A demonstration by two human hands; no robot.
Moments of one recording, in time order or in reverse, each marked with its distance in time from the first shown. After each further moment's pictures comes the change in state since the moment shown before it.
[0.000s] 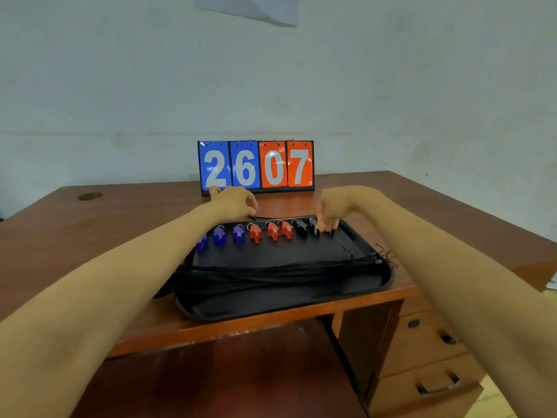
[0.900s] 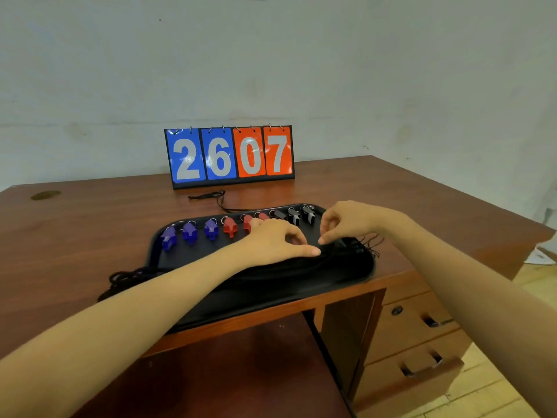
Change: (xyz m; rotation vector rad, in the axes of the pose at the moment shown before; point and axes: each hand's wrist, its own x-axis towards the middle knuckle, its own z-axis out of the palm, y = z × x) left_hand -0.048 0.103 0.048 -0.302 -0.199 0.292; right_hand -0.015 0.070 0.050 0.148 0.150 -0.109
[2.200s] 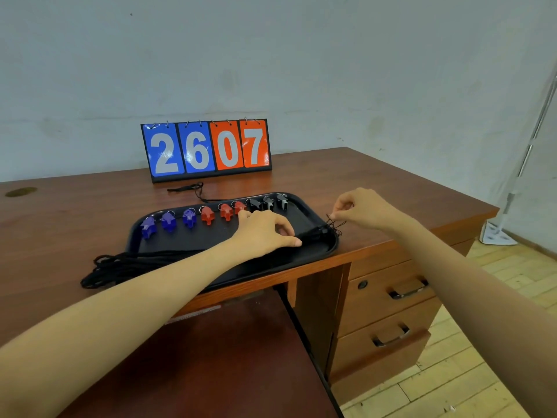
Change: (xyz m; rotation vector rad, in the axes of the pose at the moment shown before) left_hand -0.007 0.033 0.020 0.005 0.145 -0.007; right_hand -0.069 0.040 0.010 0.105 0.366 0.157
